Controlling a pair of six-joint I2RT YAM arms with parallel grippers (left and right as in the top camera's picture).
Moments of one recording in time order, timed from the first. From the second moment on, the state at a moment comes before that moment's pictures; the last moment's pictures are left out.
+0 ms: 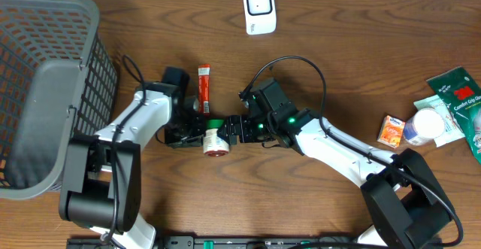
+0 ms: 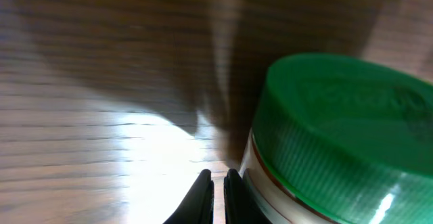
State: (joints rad) left arm -0.21 1.78 1.04 -0.88 0.35 -0.32; right arm 0.66 1.74 0.99 -0.24 -0.46 0.62
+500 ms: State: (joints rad) left arm -0.24 1.78 1.04 -0.86 0.36 -0.32; right arm 0.64 1.74 0.99 -0.30 -0.37 0.56
